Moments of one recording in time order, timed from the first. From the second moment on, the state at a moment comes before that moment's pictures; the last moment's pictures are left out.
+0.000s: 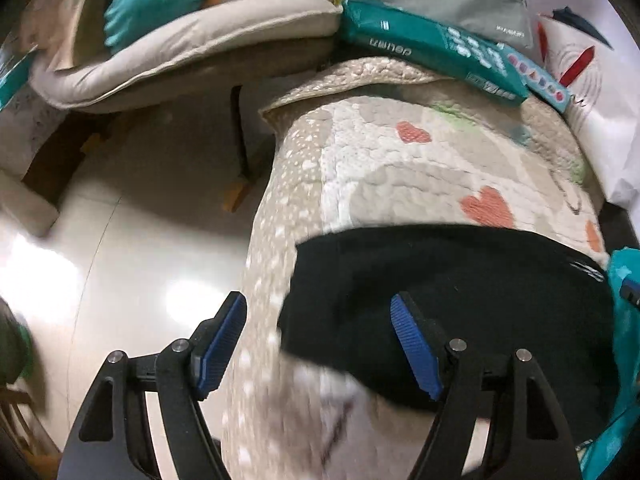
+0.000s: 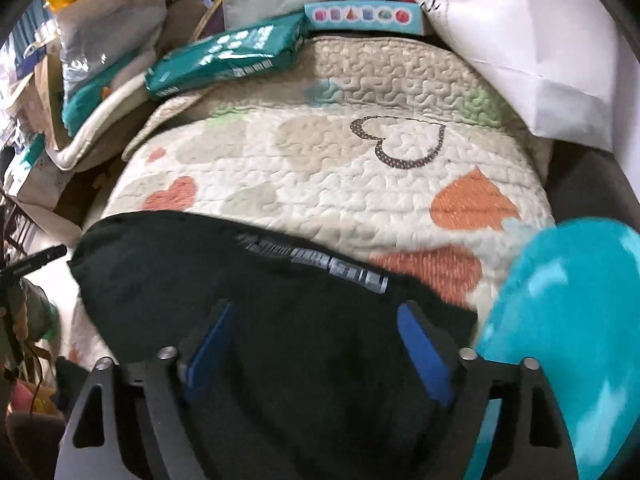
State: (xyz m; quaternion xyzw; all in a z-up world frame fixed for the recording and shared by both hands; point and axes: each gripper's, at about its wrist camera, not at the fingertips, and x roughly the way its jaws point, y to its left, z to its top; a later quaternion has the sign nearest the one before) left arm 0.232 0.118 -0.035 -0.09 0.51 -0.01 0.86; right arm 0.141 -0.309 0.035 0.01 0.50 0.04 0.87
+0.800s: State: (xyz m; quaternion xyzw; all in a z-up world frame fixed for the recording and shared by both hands) left arm 0.247 0.086 -0.026 -0.04 0.49 -0.08 0.87; right arm 0.176 -0.266 0.002 -0.05 0.50 0.08 0.86
